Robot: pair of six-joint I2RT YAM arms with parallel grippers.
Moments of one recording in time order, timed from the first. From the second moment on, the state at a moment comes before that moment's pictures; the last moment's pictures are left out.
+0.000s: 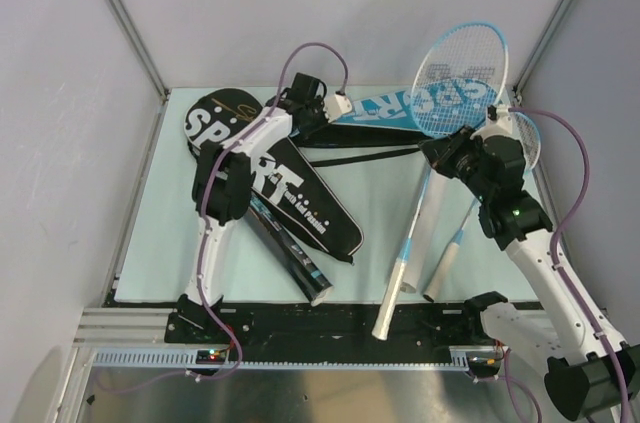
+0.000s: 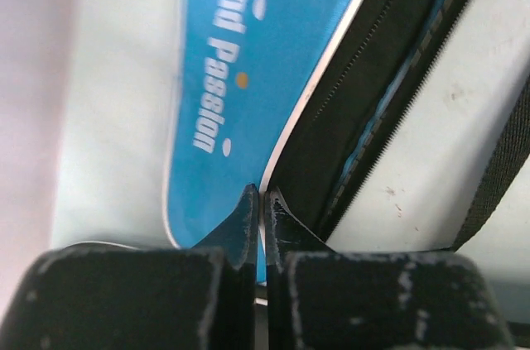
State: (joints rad) left arm -0.43 2.33 2.00 -0.55 0.09 0.84; right arm 0.29 0.91 0.92 -0.21 -0.05 0.72
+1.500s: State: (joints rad) left arm -0.61 1.39 1.26 -0.37 -0.22 -0.15; right arm 0.46 0.96 0.62 -0.14 -0.44 1.09
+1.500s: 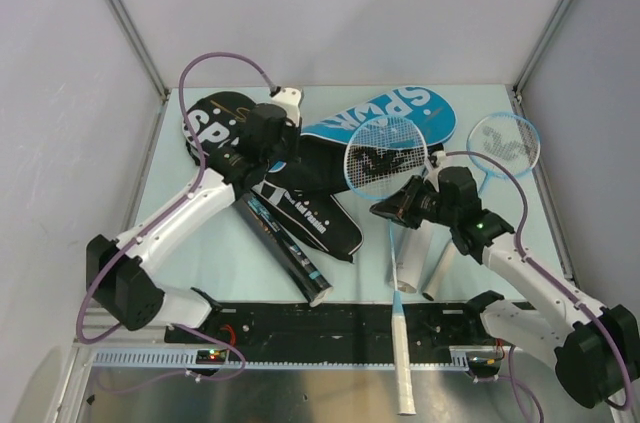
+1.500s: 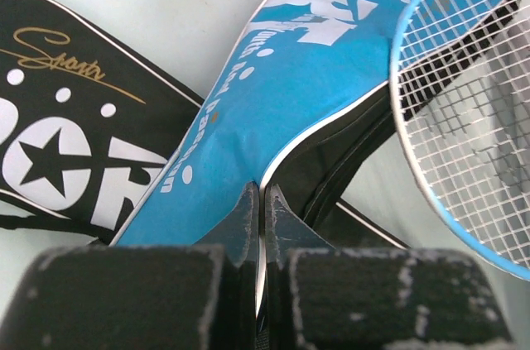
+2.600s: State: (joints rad) left arm -0.62 1.16 1.05 -0.37 -0.27 -0.46; right arm 0.61 0.91 0.50 -0.14 -0.26 1.25
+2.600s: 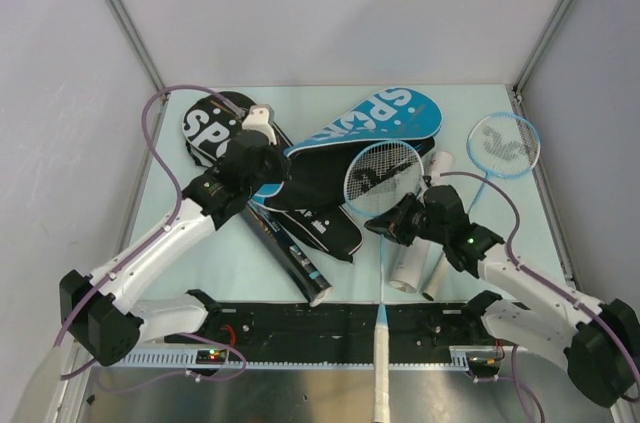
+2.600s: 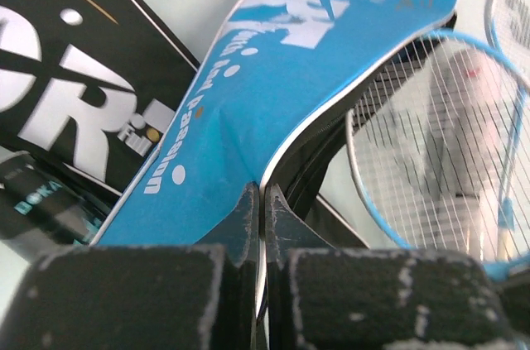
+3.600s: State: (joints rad) left arm -0.64 1.01 0.71 -0.19 0.26 -0.42; right arm 0.40 1.70 0.87 0.47 -0.37 1.35
